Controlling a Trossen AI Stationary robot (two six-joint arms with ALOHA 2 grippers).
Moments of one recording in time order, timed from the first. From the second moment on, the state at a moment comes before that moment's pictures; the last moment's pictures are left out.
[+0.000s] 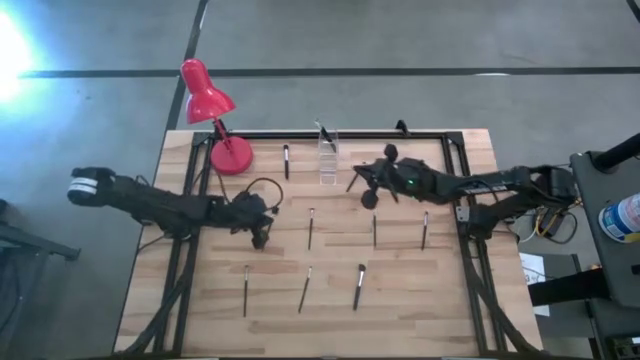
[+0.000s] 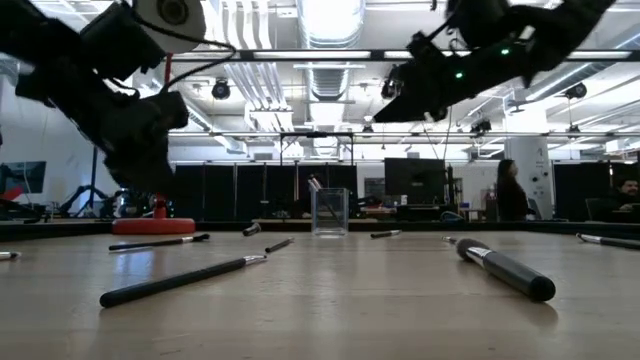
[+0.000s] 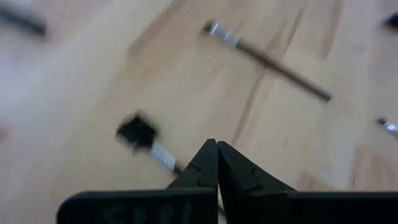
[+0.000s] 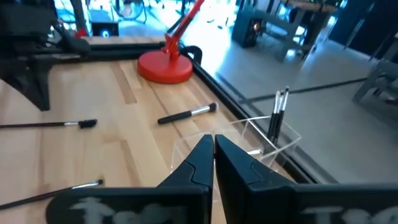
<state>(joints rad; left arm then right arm) -0.05 1.07 0.36 -0.08 -0.23 -0.52 -0.23 1.30 0.57 0.46 0.27 -0.06</state>
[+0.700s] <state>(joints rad) -0.02 1.41 0.53 -0.20 -0.40 -0.71 -0.21 1.15 0.45 0.54 0.27 -0.05</state>
